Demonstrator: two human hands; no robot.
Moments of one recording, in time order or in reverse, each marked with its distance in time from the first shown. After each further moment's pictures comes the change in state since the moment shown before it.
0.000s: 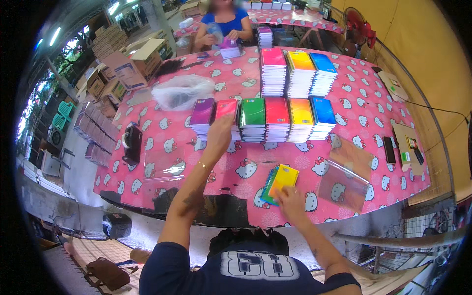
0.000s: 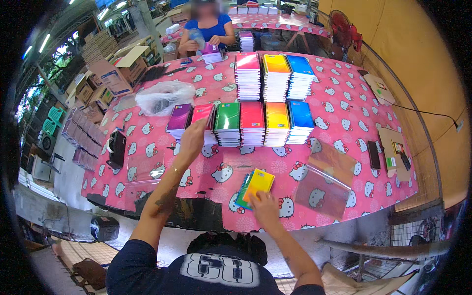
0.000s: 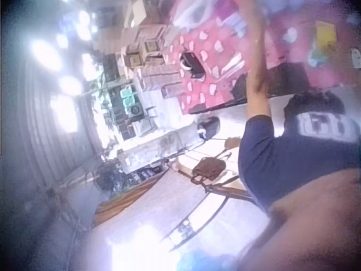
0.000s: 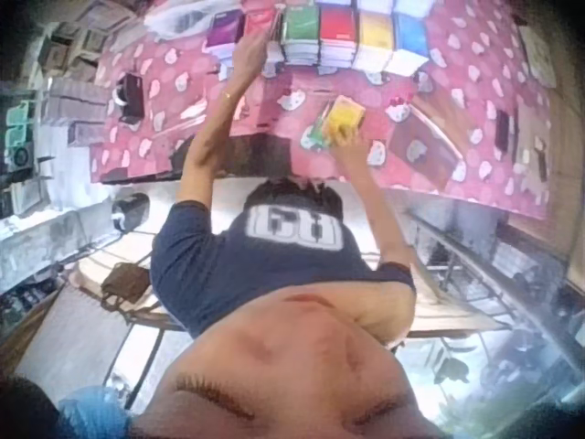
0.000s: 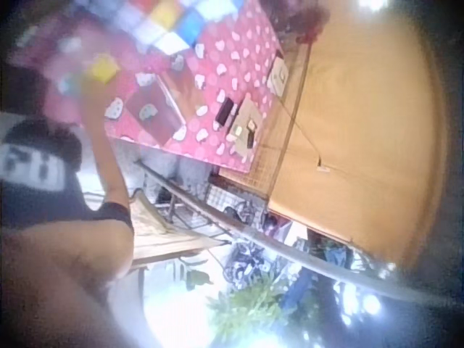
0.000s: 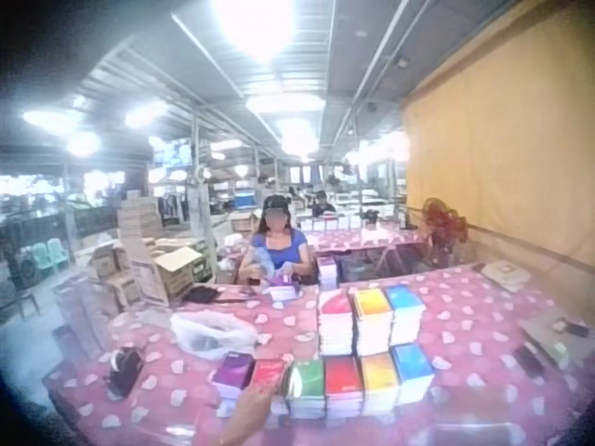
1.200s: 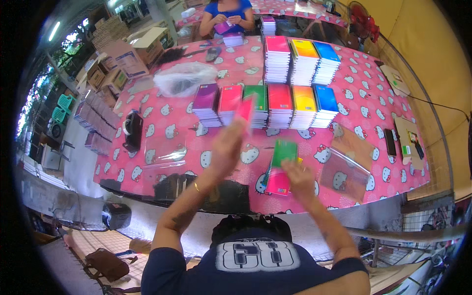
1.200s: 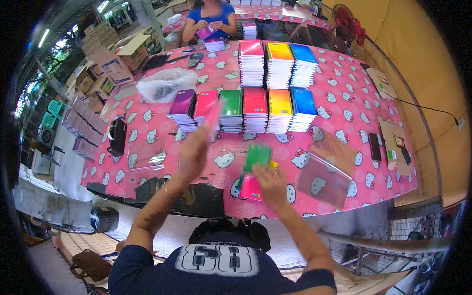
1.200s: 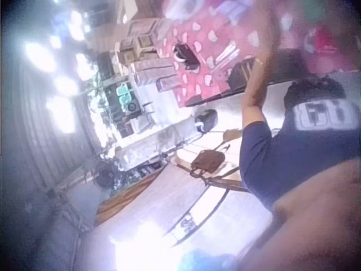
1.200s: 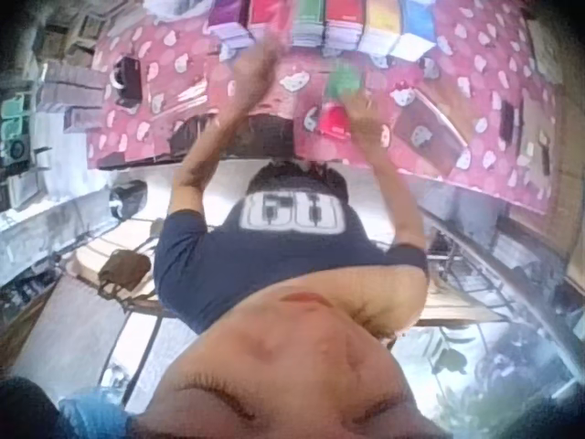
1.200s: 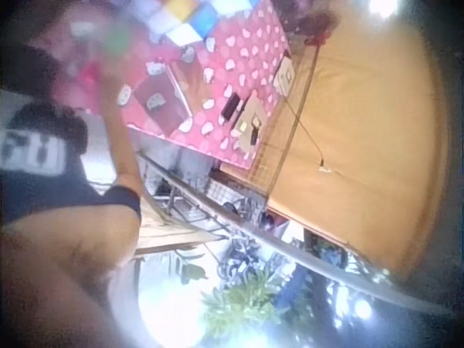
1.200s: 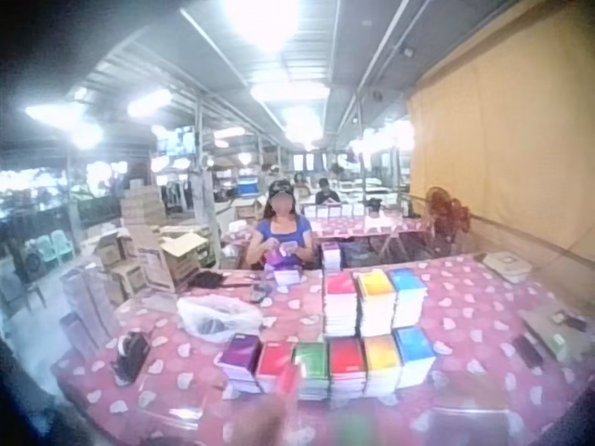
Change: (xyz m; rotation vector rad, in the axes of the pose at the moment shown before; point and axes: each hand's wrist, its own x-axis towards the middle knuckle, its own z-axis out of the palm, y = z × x) left_hand -0.037 0.111 -0.093 -0.400 0.187 0.043; right_hand 0.021 0.002 -0.040 -0.031 0.089 -0.143
